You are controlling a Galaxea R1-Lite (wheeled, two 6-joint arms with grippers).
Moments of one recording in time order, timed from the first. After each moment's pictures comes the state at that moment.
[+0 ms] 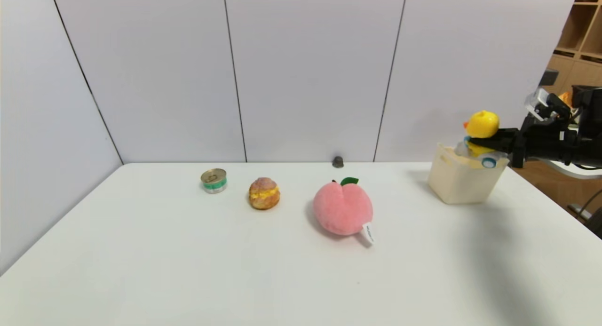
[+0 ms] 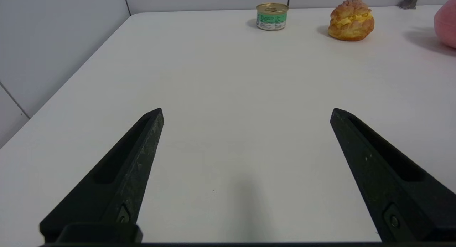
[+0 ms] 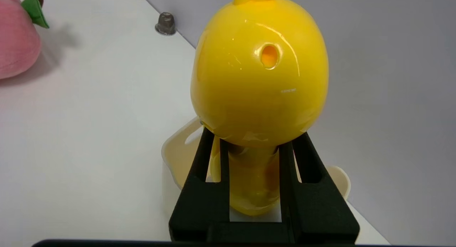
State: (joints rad) left arm 0.00 0.00 0.00 0.00 0.00 0.00; right arm -0.36 2.04 -1.34 -0.25 1.01 -0.73
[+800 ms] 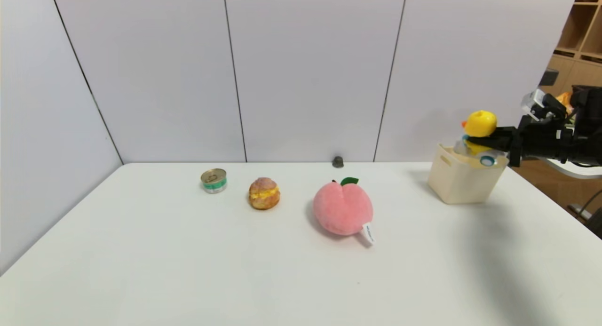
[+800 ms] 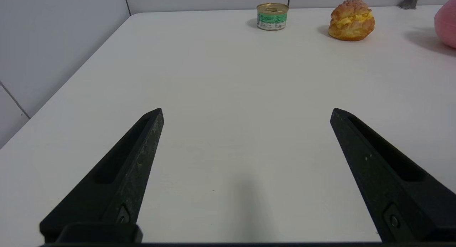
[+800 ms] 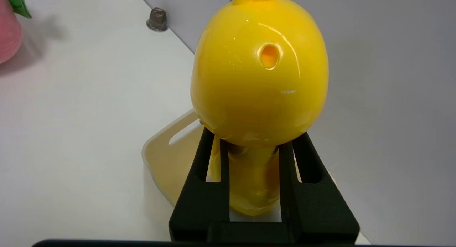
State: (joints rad) left arm 0.00 0.00 0.00 0.00 0.00 0.00; right arm -0.36 2.07 -1.39 -0.25 1.01 -0.76
